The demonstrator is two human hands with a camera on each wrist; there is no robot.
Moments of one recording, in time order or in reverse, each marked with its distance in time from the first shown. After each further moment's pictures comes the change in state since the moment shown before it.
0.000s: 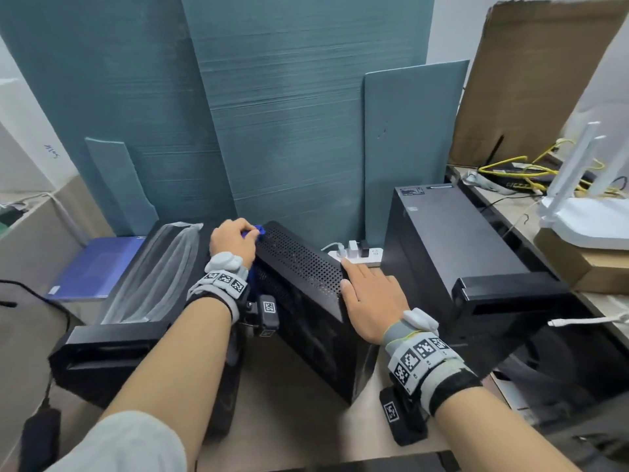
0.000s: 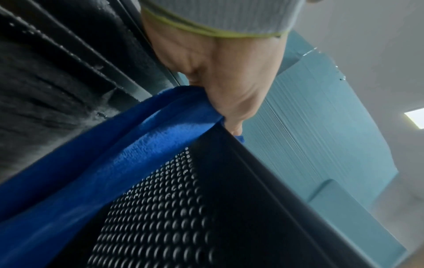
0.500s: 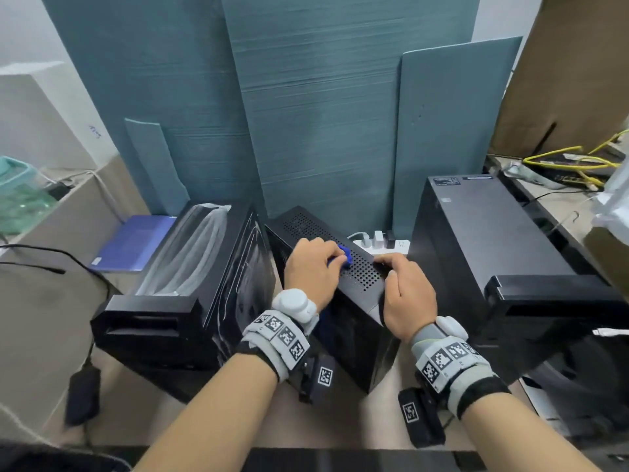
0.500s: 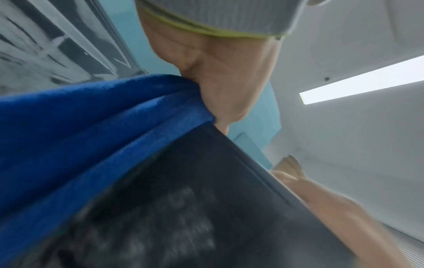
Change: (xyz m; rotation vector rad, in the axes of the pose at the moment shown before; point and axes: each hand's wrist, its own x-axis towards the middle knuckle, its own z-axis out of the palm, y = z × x) left_hand -0.123 0.069 0.014 -0.030 -0.066 0.338; right_hand -0.006 0.018 0.023 0.496 0.301 0.064
